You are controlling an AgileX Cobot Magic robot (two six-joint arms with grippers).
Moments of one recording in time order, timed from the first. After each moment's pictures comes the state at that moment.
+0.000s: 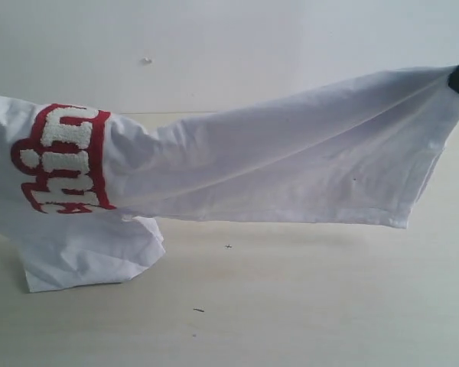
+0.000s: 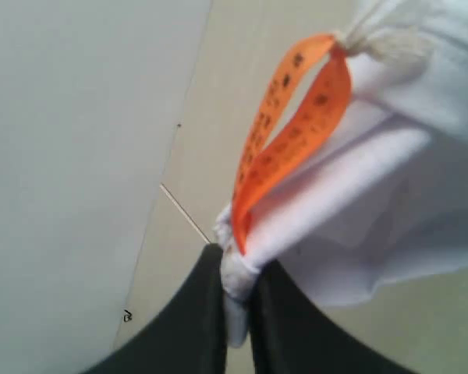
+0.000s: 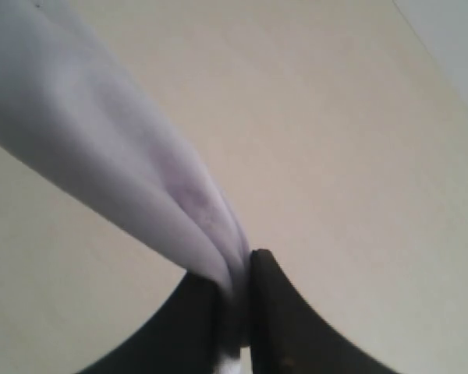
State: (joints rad) left arm -0.03 1.19 -1.09 0.25 0.75 1.01; right arm -0.08 1.47 -1.40 0.11 1.12 -0.84
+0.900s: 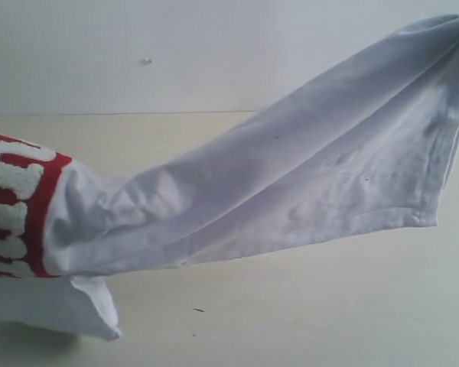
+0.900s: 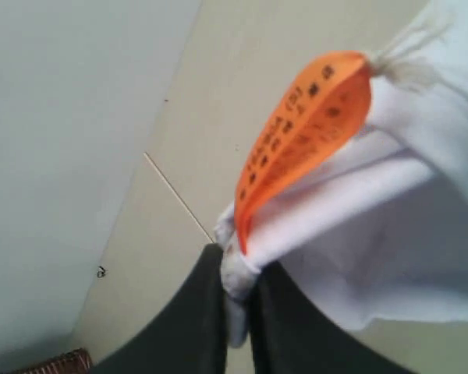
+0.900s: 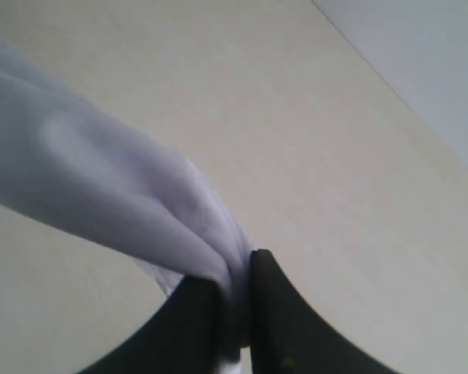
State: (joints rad) left arm -0.13 0.93 -1.23 0.24 1.18 0.92; right arm -0.01 1.19 -1.39 0.24 1.23 -0.75
